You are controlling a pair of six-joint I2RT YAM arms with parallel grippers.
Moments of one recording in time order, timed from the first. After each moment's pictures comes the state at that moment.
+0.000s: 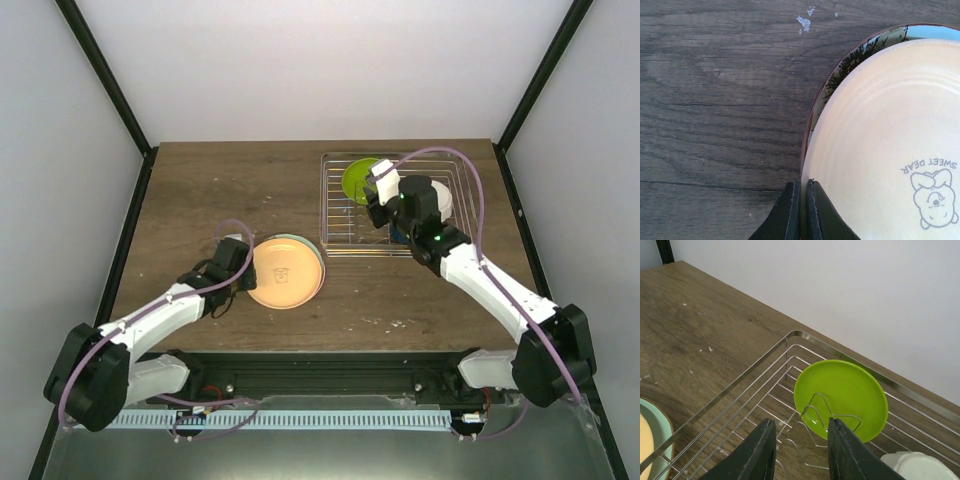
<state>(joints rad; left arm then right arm) -0.51 1.17 0.55 -0.31 -0.24 -0.52 0.50 1.28 0.96 -0.01 0.06 -0.22</state>
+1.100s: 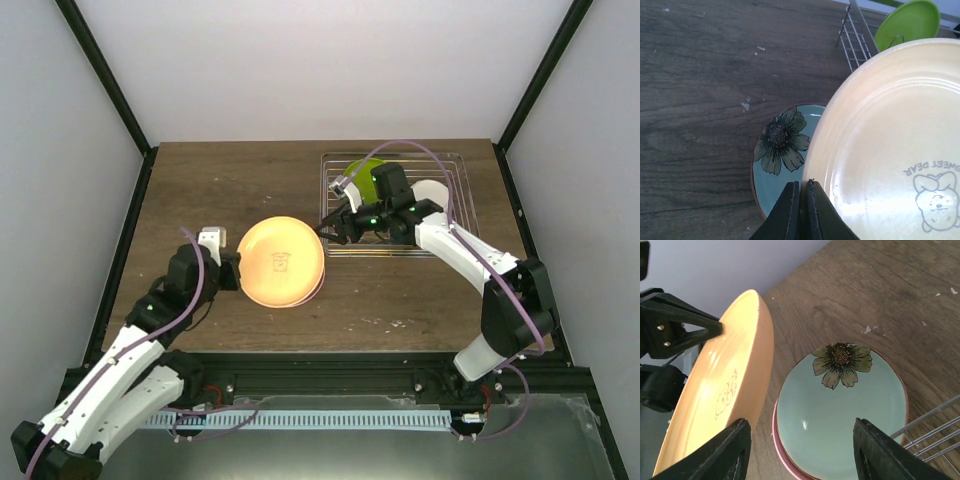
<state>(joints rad) -0.50 0.67 0.62 -0.49 -0.10 -0.43 0.50 1.57 1.19 -0.31 -0.82 0.00</state>
